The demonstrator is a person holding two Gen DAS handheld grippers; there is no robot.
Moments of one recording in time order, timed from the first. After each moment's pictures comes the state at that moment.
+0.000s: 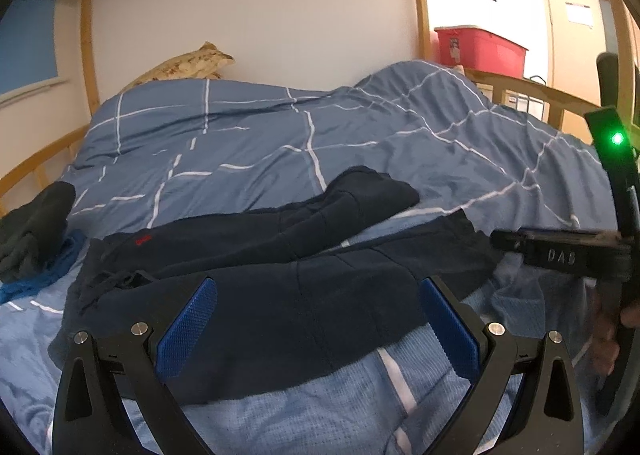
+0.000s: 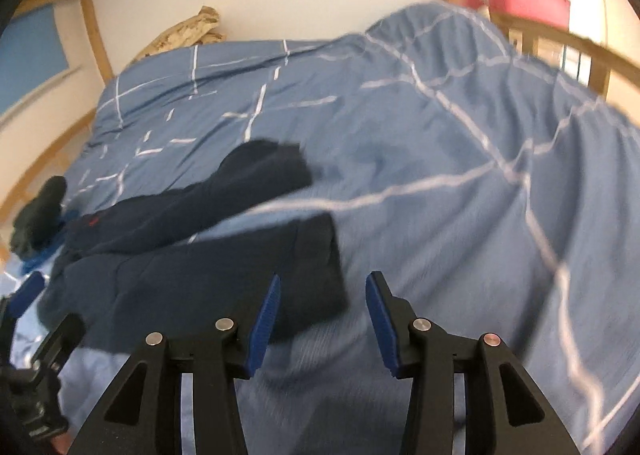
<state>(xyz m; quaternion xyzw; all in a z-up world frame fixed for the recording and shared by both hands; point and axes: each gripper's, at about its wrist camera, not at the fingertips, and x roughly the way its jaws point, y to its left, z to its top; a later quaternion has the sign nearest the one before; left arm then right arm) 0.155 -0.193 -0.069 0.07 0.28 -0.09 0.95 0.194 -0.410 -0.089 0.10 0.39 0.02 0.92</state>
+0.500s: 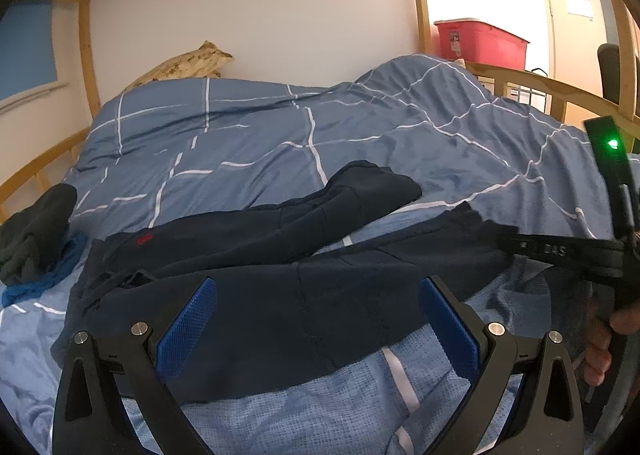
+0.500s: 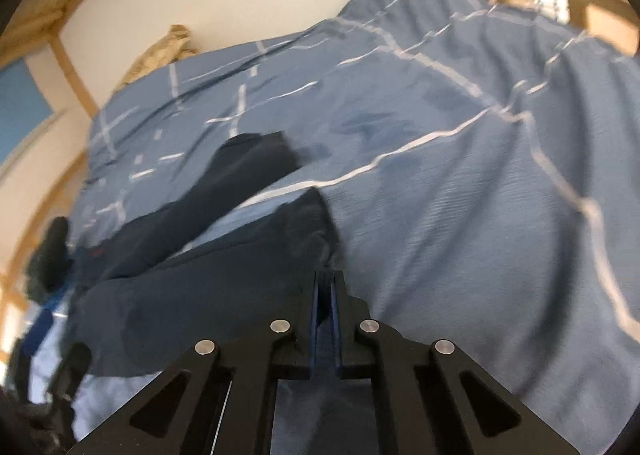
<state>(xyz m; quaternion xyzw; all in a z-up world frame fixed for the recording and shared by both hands) 0.159 -0.195 -0.070 0.07 0.28 -0.08 0.95 0.195 -0.416 -0.106 0.17 0.38 -0.02 0.91</state>
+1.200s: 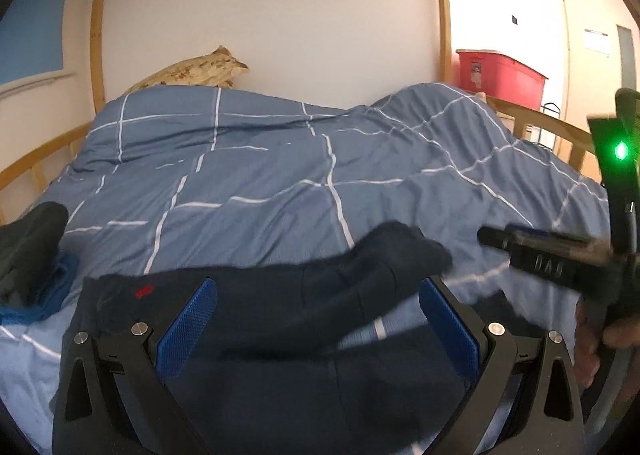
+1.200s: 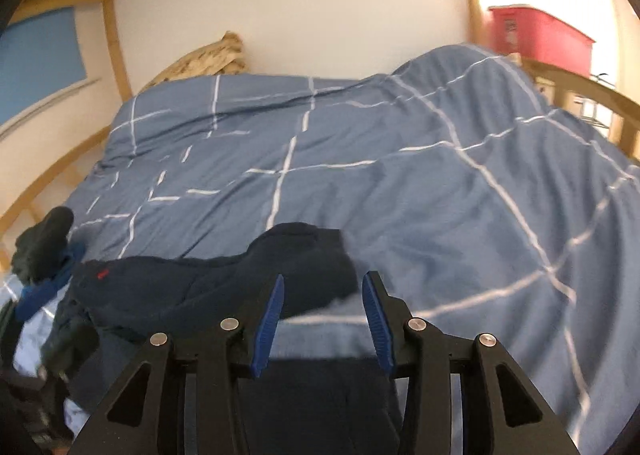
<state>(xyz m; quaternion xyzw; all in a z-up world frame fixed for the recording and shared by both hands) 0.239 -0.172 -0.033 0.03 0.26 -0.08 0.96 0.280 -0.381 -0.050 0.06 0.33 0.04 0.94</state>
